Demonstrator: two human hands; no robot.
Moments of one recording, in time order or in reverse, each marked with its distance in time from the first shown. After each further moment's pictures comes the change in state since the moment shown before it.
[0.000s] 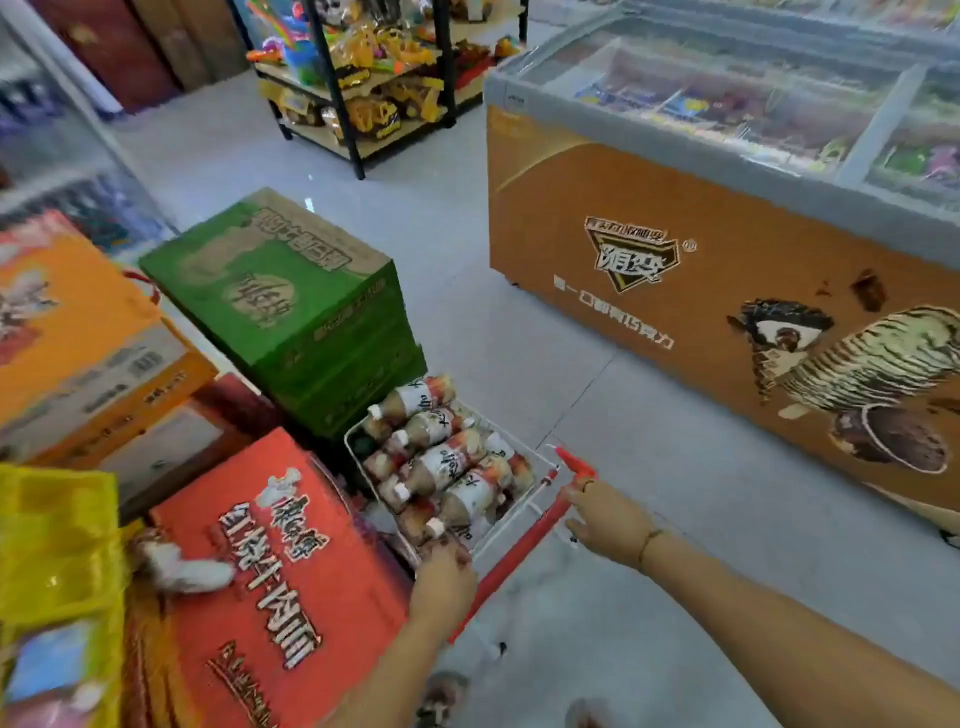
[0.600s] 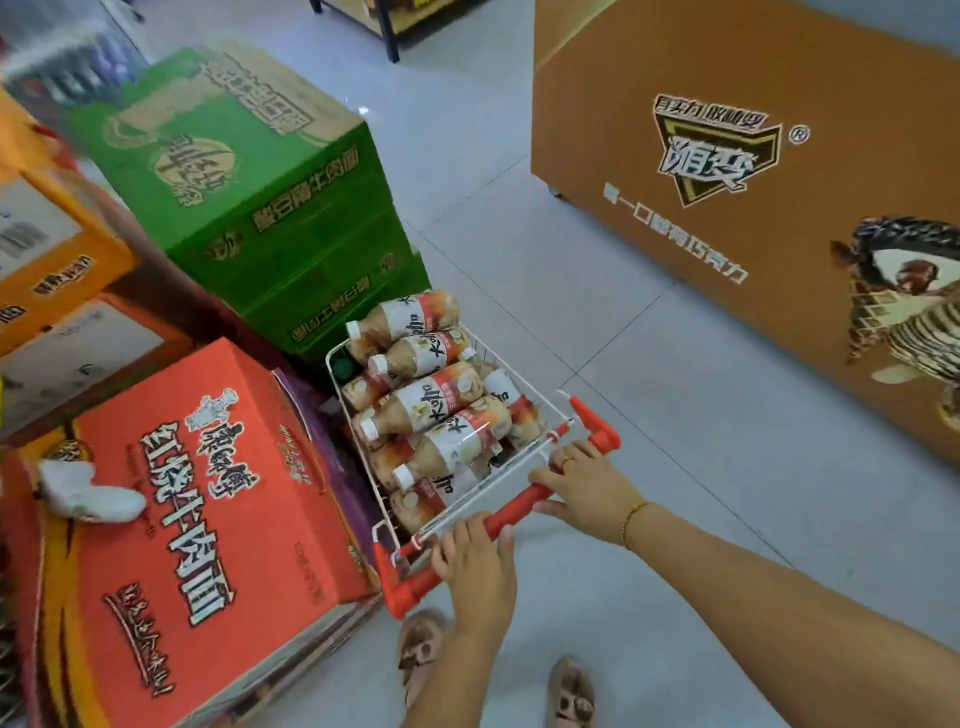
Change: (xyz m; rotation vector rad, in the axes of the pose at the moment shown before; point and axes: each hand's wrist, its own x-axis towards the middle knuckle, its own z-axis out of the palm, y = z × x) left_hand 0.048 0.012 0.152 0.239 0.352 -0.019; right_hand 0.091 0.074 0.108 -0.224 0.009 -0.382
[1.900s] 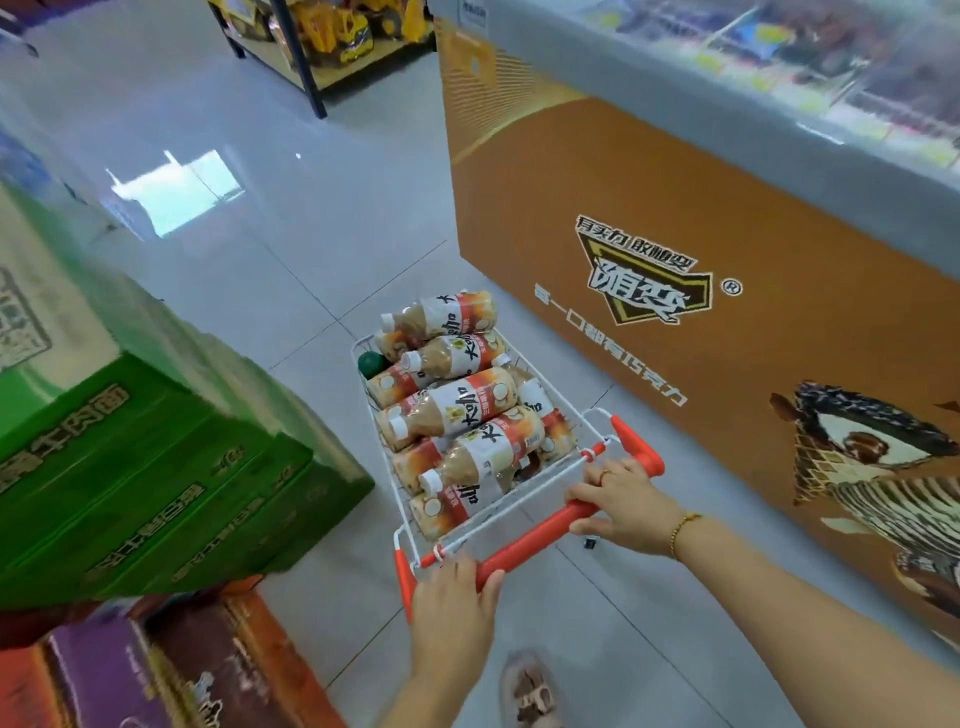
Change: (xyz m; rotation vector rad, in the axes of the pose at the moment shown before) left_hand 0.259 0.212 0.012 0.110 -0.106 0.195; right_hand 0.105 0.340 -0.132 0.151 -0.137 0.162
